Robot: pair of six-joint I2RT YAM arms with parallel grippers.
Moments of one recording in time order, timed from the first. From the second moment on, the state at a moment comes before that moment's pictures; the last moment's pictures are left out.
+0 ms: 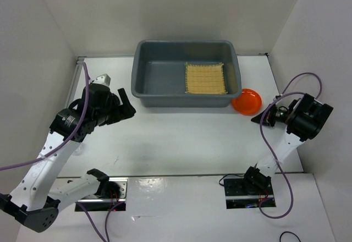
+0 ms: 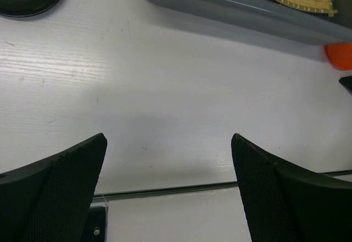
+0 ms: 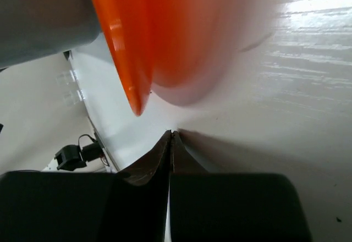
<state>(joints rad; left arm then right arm) -0.44 0.96 1.26 -1.02 -0.16 -0.67 -0.71 2.16 1.27 -0.80 -1.00 -0.34</state>
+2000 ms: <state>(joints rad) -0.43 0.98 1.19 -0.97 -0.08 -0.71 -0.55 1.48 1.72 -0.59 -0.70 -0.08</state>
